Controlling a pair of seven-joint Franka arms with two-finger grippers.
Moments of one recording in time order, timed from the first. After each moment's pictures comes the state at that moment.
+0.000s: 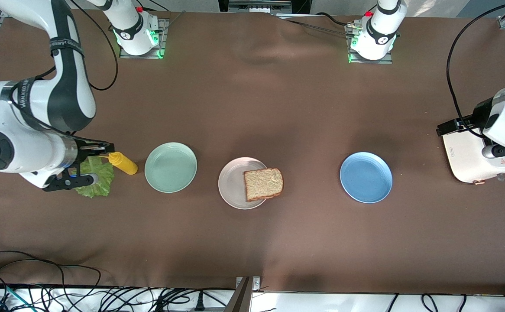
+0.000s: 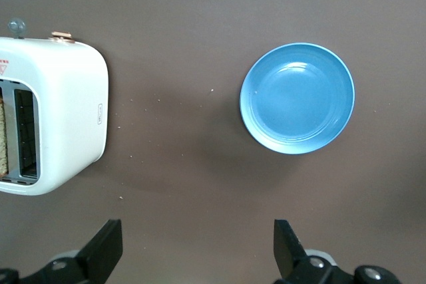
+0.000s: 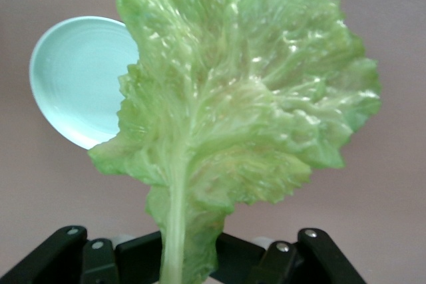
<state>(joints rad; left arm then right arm) -0.08 0.15 0.14 -1.62 0.00 1.59 -0.18 0.35 0.51 -0.27 -1.35 0.11 1.53 -0.05</state>
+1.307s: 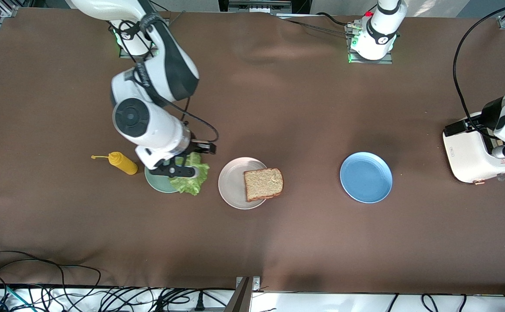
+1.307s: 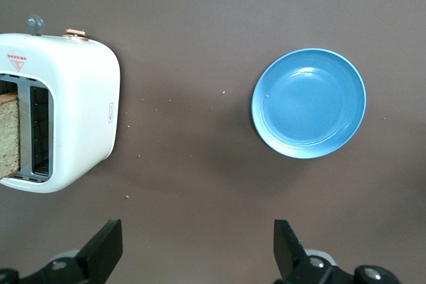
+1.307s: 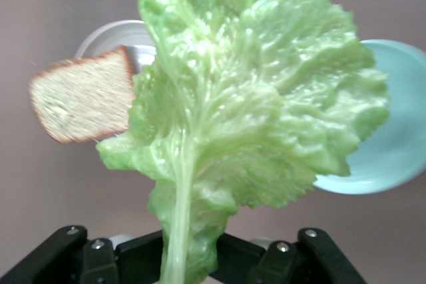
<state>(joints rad) -0.05 0.15 0.14 -1.62 0.00 1.59 -0.17 0.62 0.60 -0.14 -1.34 0.31 1.92 0.56</state>
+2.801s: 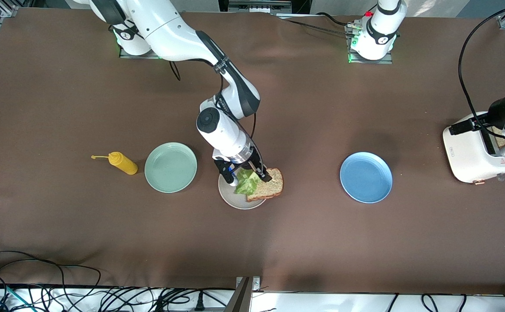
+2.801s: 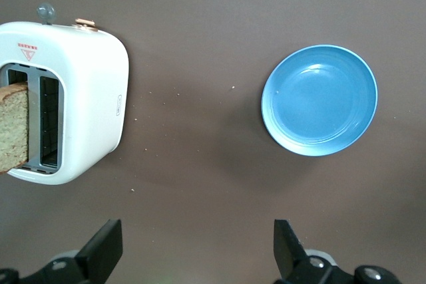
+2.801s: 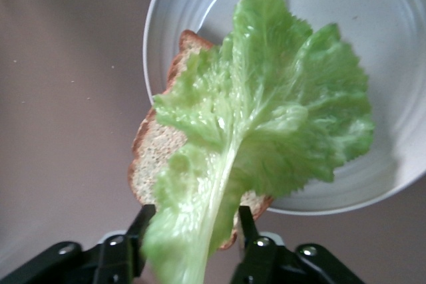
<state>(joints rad) -0.02 0.15 0.14 -1.62 0.00 1.57 -0.17 0.75 0.90 -0.05 -1.31 0.51 2.63 1.29</state>
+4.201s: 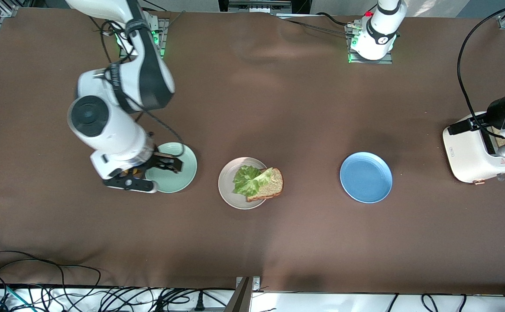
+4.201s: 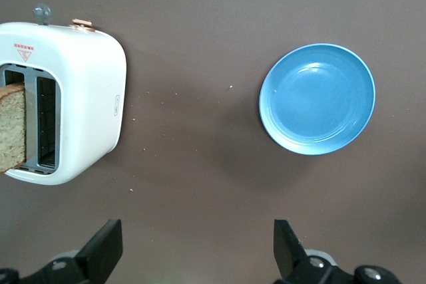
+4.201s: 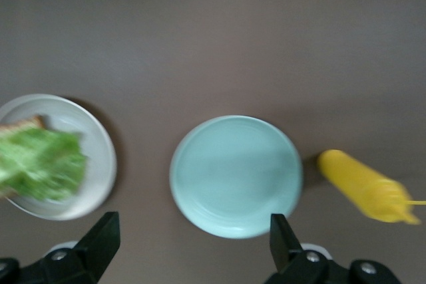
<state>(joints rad) -0.02 0.15 0.13 -1.62 0.00 1.57 -0.17 0.74 0.56 -0.57 -1.32 0.30 1.73 0.23</state>
